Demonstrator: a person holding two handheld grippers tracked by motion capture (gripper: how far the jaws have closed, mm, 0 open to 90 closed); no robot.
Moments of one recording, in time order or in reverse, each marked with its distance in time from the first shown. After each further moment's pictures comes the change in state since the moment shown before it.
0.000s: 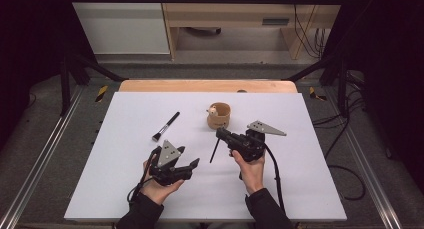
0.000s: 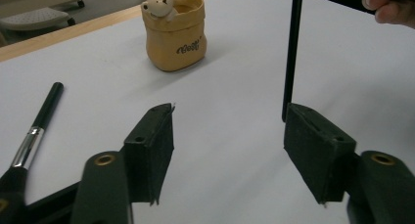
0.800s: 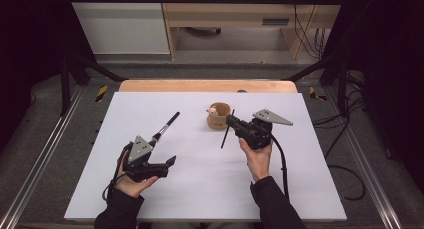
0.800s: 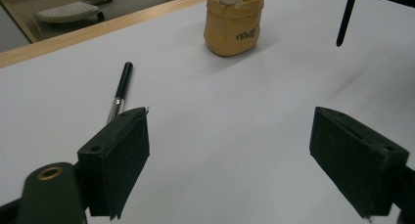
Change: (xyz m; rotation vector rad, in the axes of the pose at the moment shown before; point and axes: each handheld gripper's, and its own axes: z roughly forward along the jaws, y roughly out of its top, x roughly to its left) left arm 0.052 -0.014 -0.034 0.012 0.074 -0.024; right arm -0.014 0.030 -0.002 -0.035 -0.130 -0.113
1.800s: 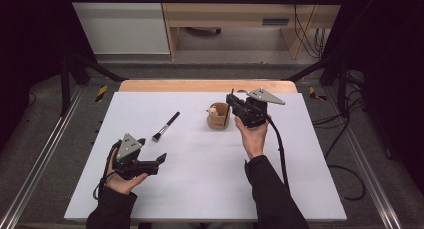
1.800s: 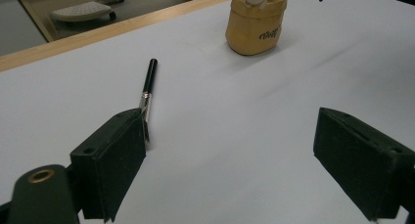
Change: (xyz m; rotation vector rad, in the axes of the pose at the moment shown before) left arm 0.021 -0.004 -0.010 -0.005 0.030 -0.012; right arm -0.010 0.039 0.036 -0.042 -0.133 -0.095
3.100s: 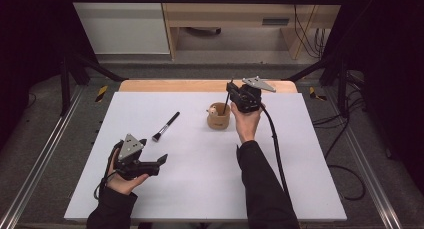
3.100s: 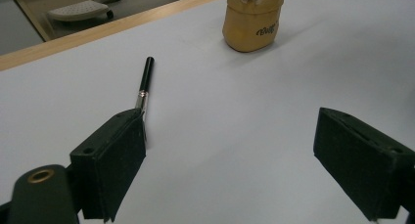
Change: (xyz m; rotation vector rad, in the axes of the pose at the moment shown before) left arm -0.002 0.000 0.002 0.009 -0.007 0.011; right arm -0.021 0.006 0.050 -0.015 -0.117 0.039
